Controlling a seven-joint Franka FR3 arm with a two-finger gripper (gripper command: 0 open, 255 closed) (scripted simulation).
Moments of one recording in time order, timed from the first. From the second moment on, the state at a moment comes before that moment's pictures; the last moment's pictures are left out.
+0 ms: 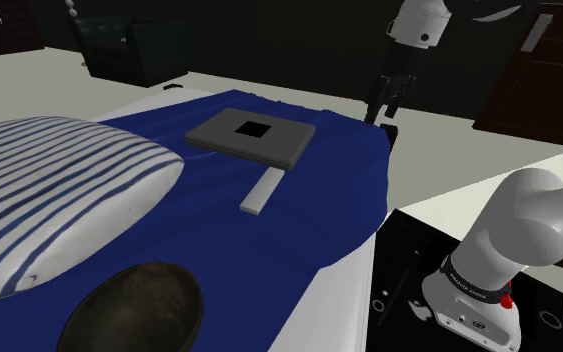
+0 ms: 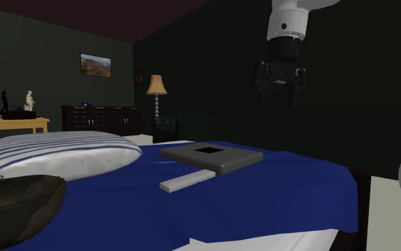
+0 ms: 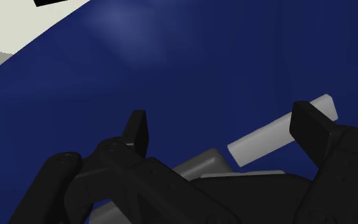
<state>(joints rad) -0.02 -0.81 0.01 -2.42 0.08 1.70 0.11</state>
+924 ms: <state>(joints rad) -0.08 -0.48 0.30 -2.41 0.18 2.00 0.65</state>
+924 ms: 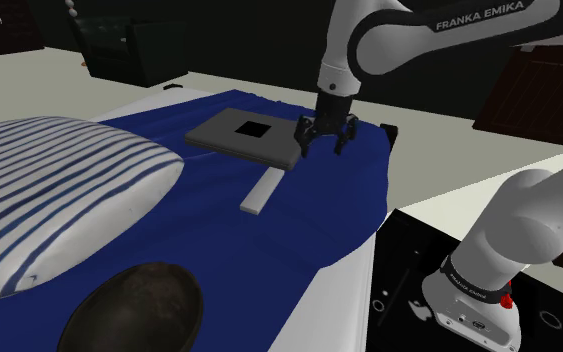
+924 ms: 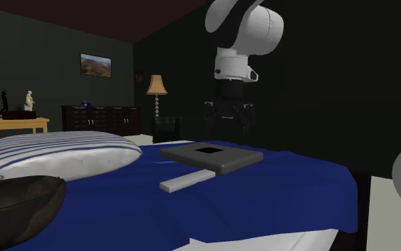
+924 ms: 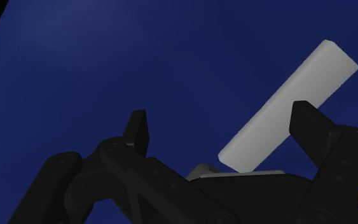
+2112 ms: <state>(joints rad) -0.13 0.17 0.46 -2.09 -0.08 2.25 1.39</state>
